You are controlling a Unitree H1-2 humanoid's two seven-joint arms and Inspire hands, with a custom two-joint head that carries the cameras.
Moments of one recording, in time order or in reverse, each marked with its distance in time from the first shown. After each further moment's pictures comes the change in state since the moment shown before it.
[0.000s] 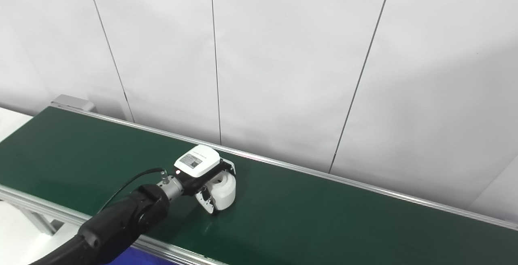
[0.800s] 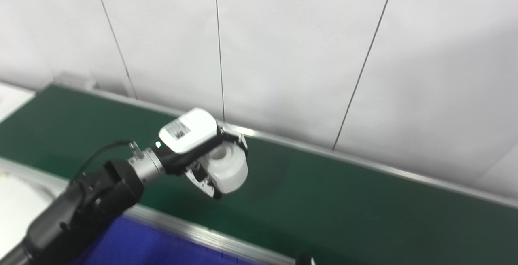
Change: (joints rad) left arm 0.233 0.030 0.181 -0.811 -0.154 0.081 -0.418; right arm 0.035 0.002 0.015 -0.132 -0.023 0.023 0.029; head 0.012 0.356
